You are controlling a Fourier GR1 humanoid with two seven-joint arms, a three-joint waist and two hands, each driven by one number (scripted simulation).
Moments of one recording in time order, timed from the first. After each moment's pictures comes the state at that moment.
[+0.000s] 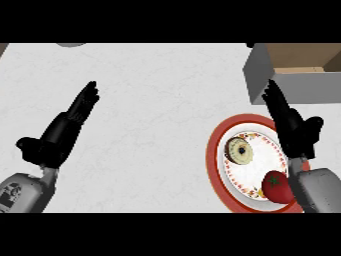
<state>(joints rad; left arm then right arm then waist) -0.24 0.47 -0.35 -1.50 0.31 0.17 -0.07 -0.24 -0.28 0.15 -1.39 -0.15 -0.17 0.01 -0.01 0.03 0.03</state>
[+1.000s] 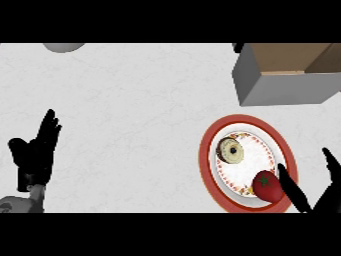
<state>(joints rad) -0.07 0.42 -0.21 -1.34 0.33 0.41 -0.01 0.25 -0.24 0.17 -1.62 0.63 -0.92 0.33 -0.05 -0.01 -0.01</state>
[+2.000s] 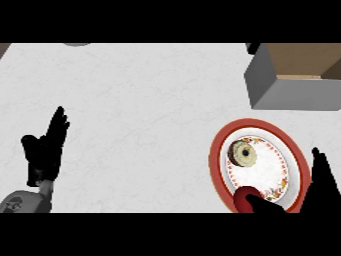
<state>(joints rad) -0.11 0.38 -0.22 -1.29 0.30 0.39 -0.04 0.23 -0.04 0.38 -2.15 1.18 -0.11 1.15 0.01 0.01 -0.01</state>
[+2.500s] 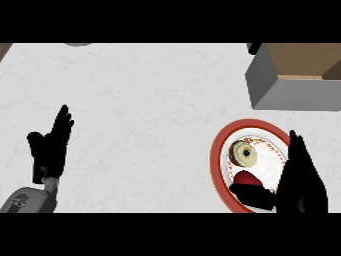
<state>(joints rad) -0.13 0.36 -0.22 -1.28 0.29 0.39 -0.03 0.04 -0.01 0.36 -2.05 1.12 0.02 1.24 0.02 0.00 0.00</state>
